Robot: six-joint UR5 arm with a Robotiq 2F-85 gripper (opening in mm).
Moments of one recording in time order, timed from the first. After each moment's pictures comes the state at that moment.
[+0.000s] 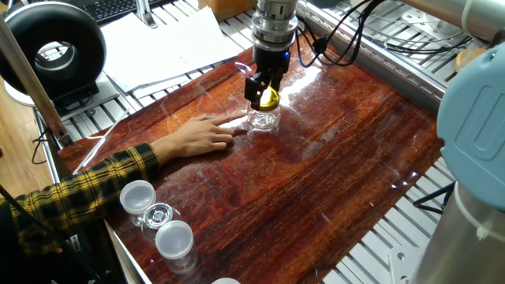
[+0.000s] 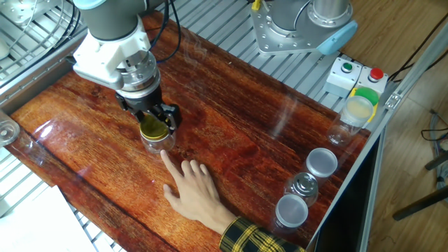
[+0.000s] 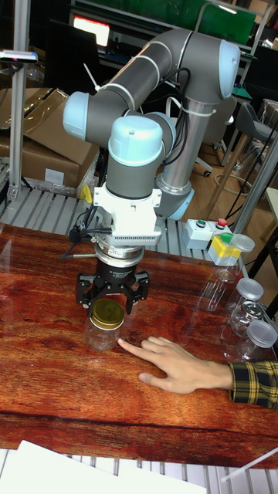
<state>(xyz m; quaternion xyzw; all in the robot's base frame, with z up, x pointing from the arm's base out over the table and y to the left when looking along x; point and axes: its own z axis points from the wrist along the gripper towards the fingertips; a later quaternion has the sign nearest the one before) 0.566 -0.020 0.073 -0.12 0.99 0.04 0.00</state>
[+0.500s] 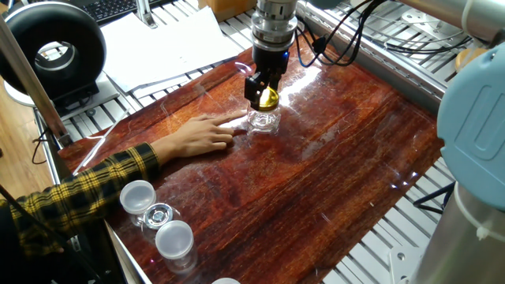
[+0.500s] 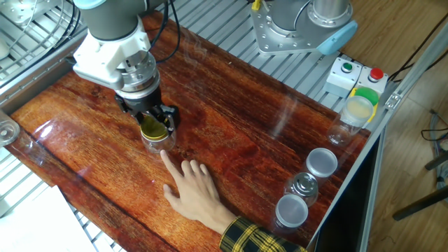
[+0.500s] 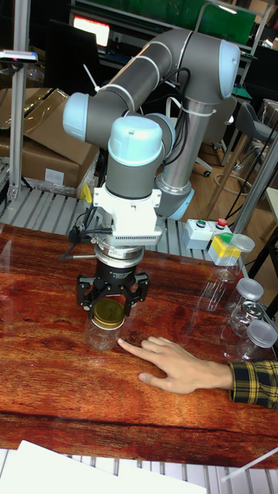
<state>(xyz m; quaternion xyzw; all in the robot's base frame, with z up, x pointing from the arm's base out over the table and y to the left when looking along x) 0.571 -0.020 0.072 -0.13 0.99 0.04 0.01</state>
